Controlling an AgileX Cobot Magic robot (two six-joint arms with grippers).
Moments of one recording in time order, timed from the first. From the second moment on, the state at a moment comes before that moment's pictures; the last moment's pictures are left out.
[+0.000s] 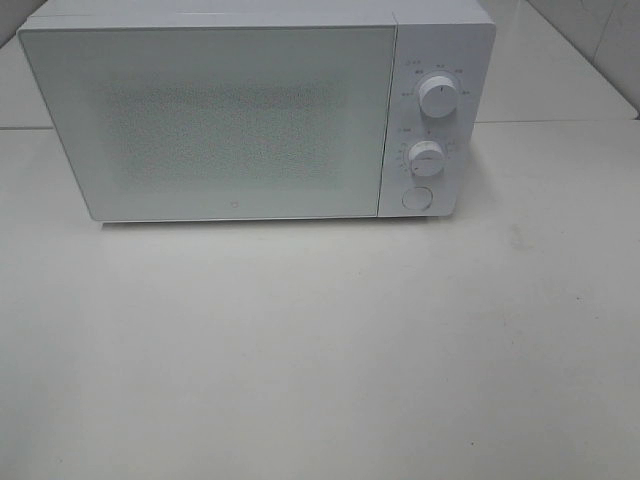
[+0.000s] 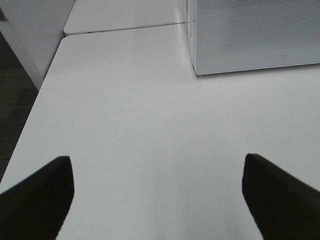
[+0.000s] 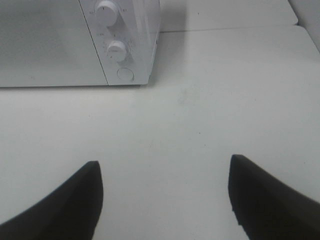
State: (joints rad) left arm 0.01 0.00 -0.50 -0.01 1.04 0.12; right arm 0.15 0.01 -0.56 -0.01 1.02 0.10
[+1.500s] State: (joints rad) left arm 0.01 0.00 -0.50 -0.01 1.04 0.12; right arm 0.15 1.08 -0.30 -0.01 -0.68 0.09
